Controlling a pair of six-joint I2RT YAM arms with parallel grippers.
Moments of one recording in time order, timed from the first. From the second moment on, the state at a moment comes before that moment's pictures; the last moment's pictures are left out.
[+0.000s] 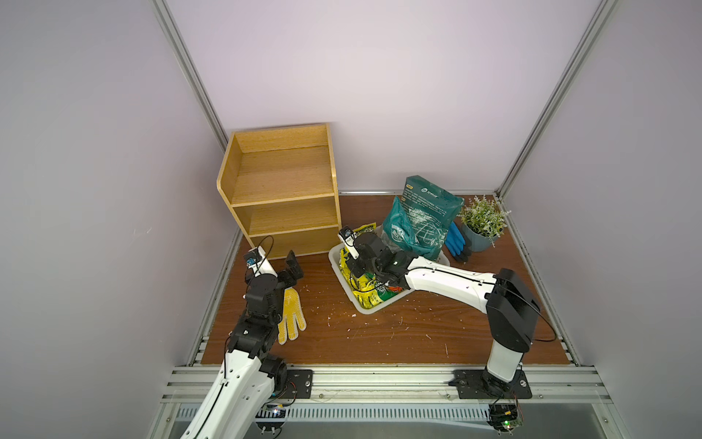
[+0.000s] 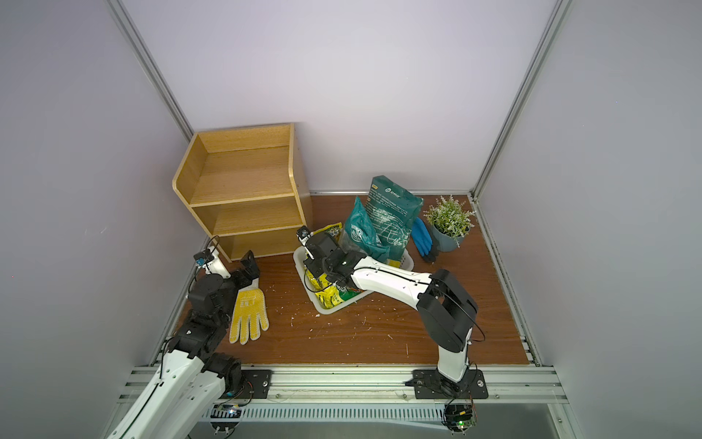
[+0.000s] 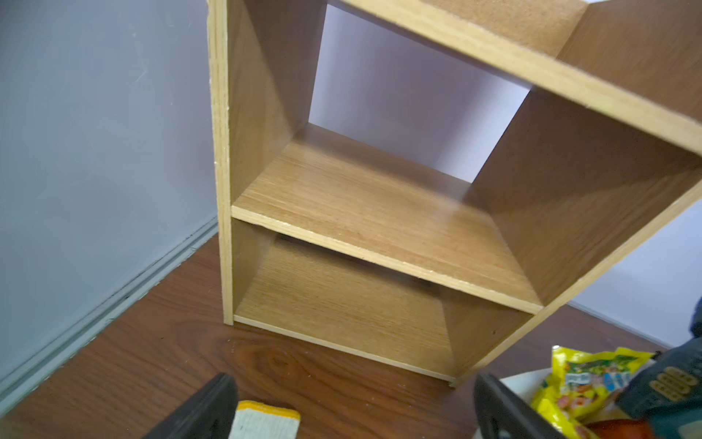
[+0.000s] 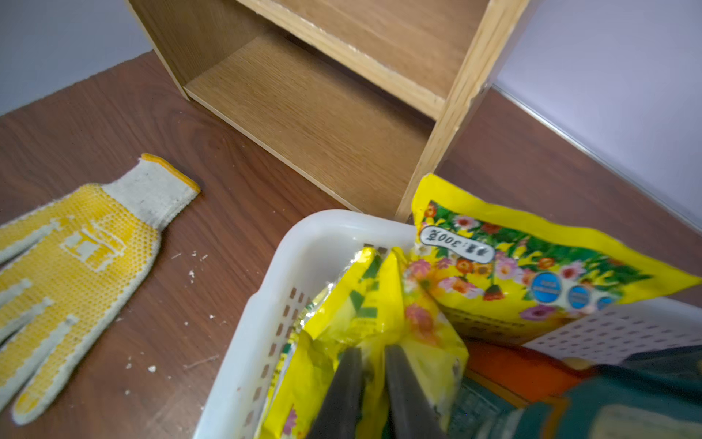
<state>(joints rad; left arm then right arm) -0.22 0.53 0.37 -0.06 -0.41 -0.37 0.98 1.84 1.38 -0.22 0.28 0.03</state>
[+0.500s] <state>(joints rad) -0.22 0.65 0.06 0.39 -0.47 -0.14 0.98 1.71 1.27 -0.19 0.27 0.02</state>
